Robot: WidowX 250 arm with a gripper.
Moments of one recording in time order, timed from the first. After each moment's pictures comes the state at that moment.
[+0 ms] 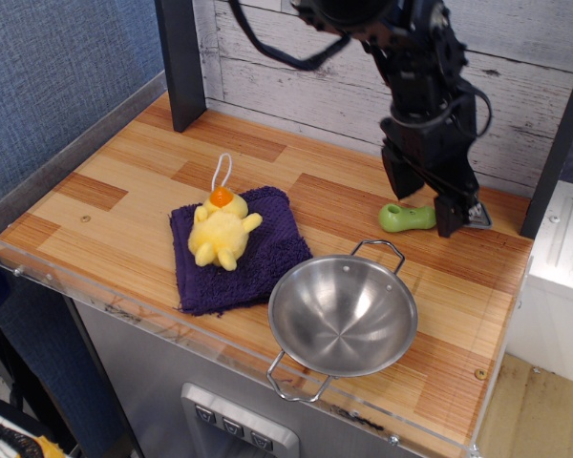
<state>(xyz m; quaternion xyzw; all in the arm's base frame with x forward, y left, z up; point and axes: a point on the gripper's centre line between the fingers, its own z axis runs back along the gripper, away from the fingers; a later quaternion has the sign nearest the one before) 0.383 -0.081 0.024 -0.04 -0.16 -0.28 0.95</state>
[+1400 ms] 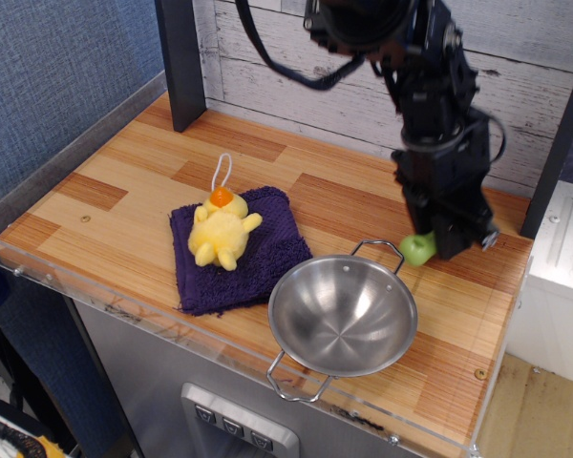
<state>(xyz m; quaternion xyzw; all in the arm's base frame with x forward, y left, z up) 0.361 -0.100 0.029 -0.09 -0.13 -0.29 0.95</state>
